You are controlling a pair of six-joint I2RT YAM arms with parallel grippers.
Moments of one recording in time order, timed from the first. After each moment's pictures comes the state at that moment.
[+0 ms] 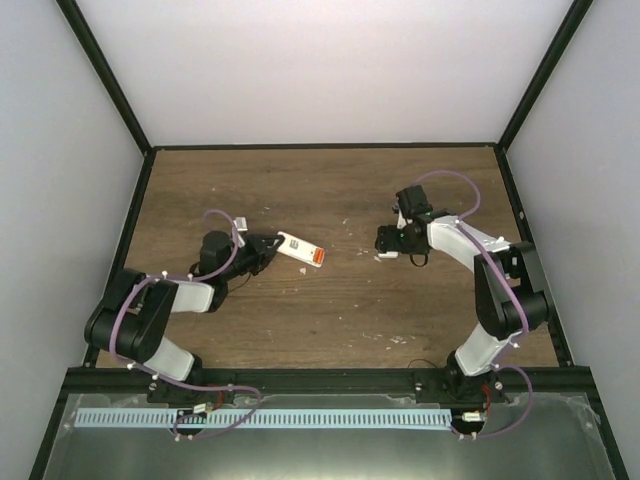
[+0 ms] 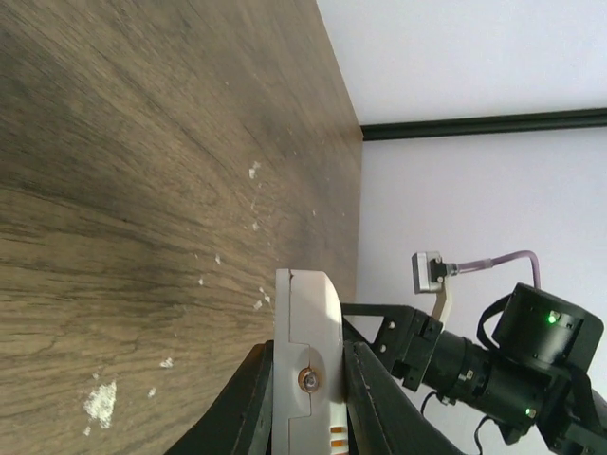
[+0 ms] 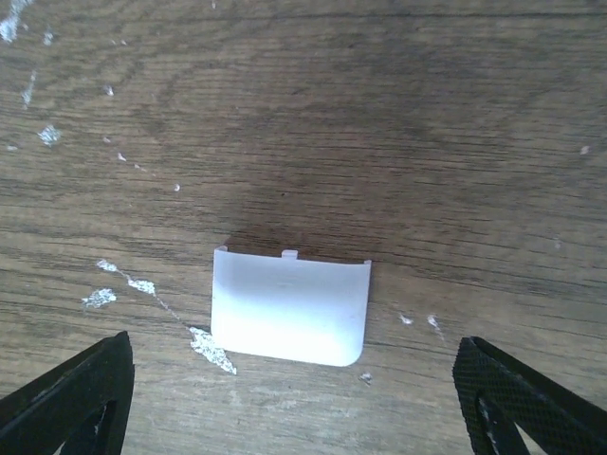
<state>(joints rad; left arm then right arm) -0.31 1.52 0.38 0.86 0.54 -1.31 0.30 1.64 1.03 -0.52 -0.05 0.27</state>
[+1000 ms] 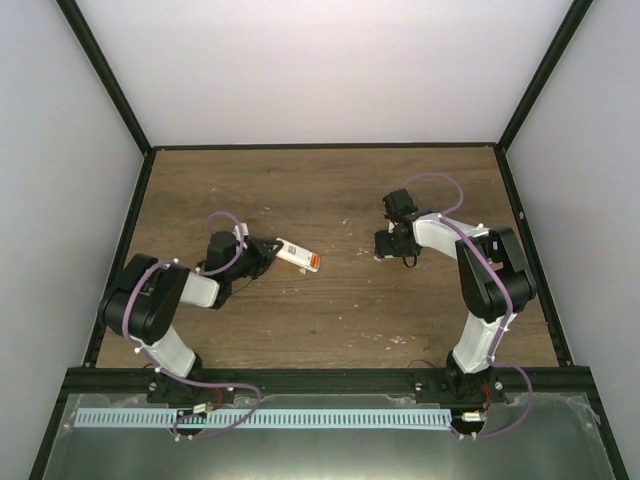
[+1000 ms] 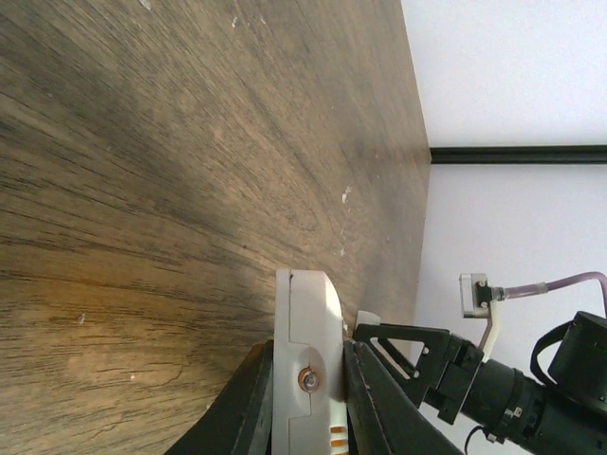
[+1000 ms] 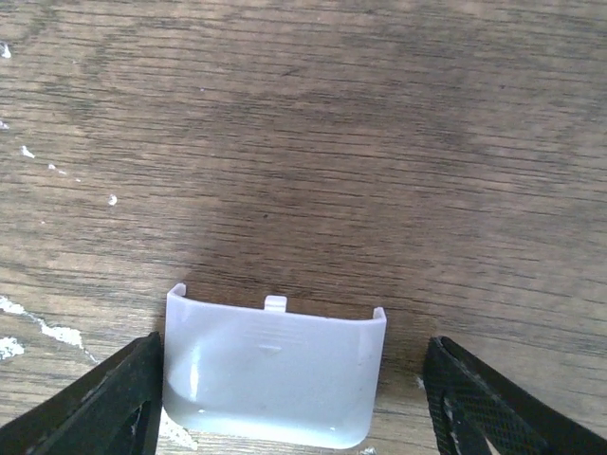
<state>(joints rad) -0.31 1.64 0.41 0.82 0.46 -1.27 0.35 1.79 1.07 -0.50 0.05 0.25</state>
